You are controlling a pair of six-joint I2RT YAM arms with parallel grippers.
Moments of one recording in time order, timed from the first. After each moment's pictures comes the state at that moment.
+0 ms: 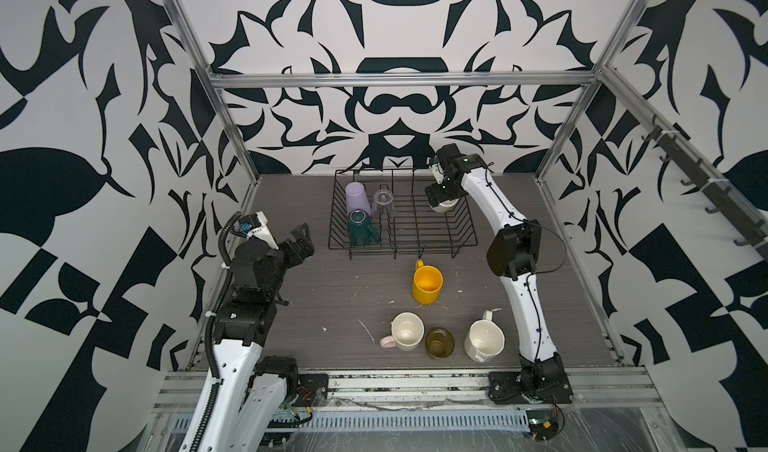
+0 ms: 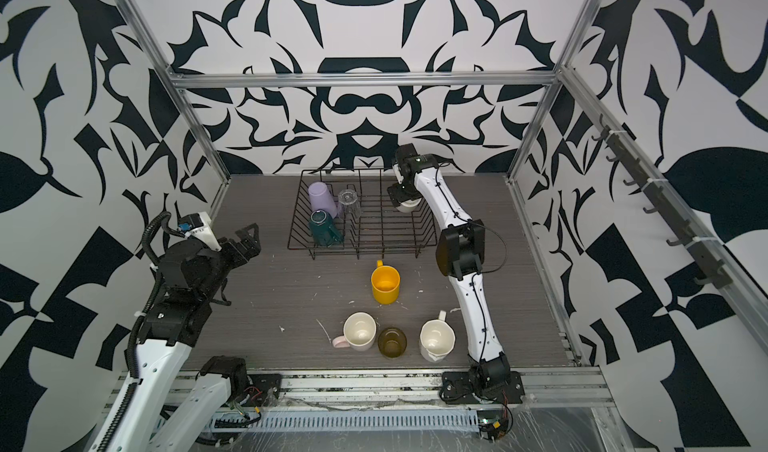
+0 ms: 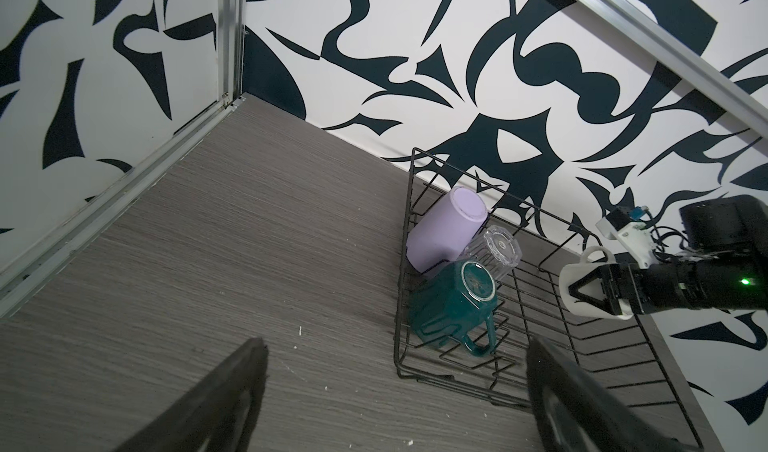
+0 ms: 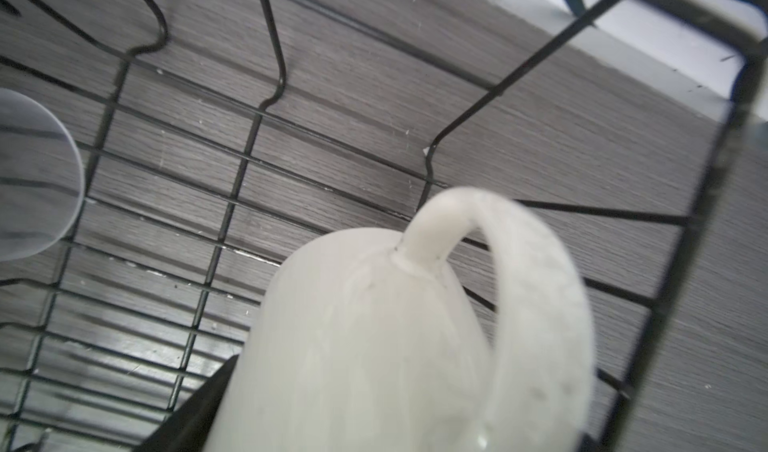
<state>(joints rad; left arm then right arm) -0.12 0.66 0.74 -0.37 -0.04 -0.47 0.33 2.49 2.54 -1.19 0.06 -0.07</state>
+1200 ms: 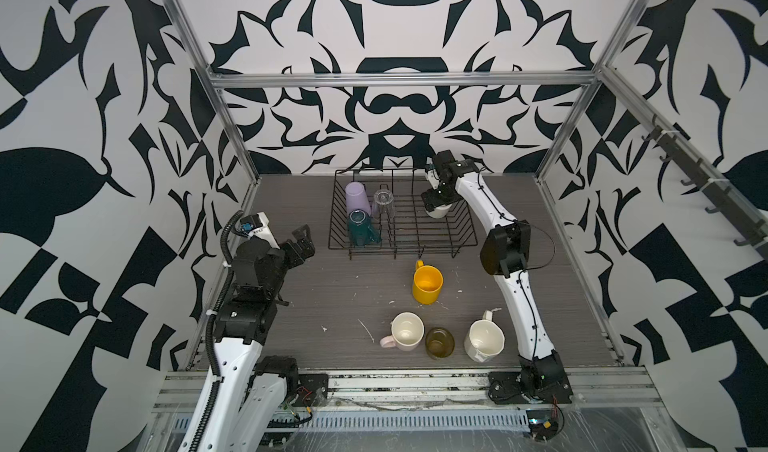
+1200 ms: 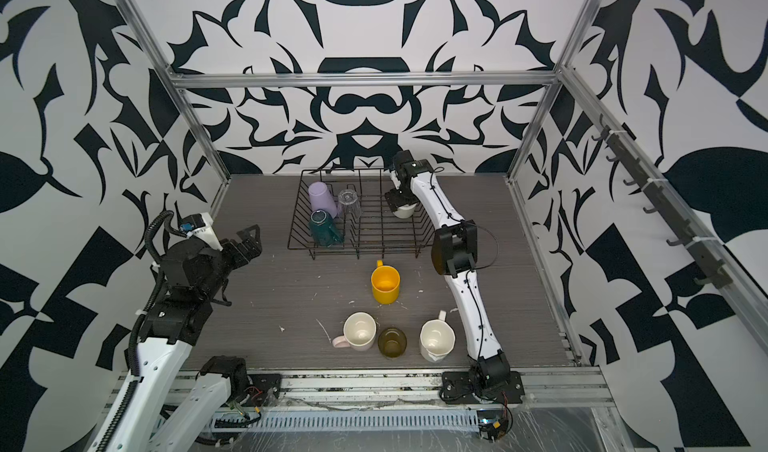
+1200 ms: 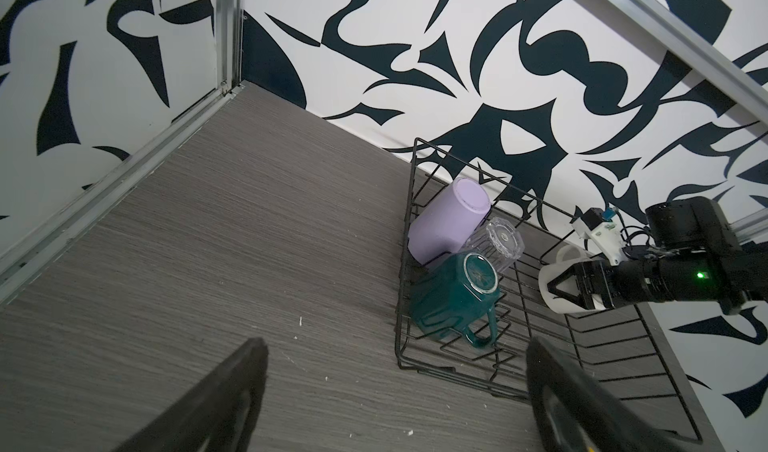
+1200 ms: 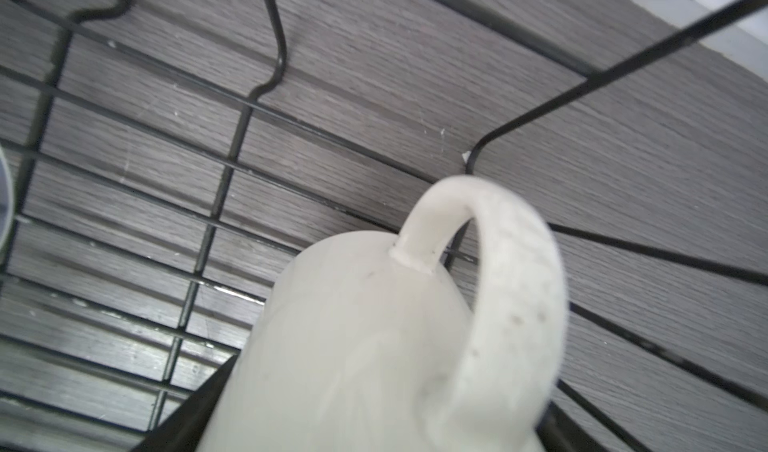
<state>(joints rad) -0.12 0.68 0.74 -0.38 -0.04 -0.48 0.33 2.59 2.61 -1.18 0.02 -0.08</state>
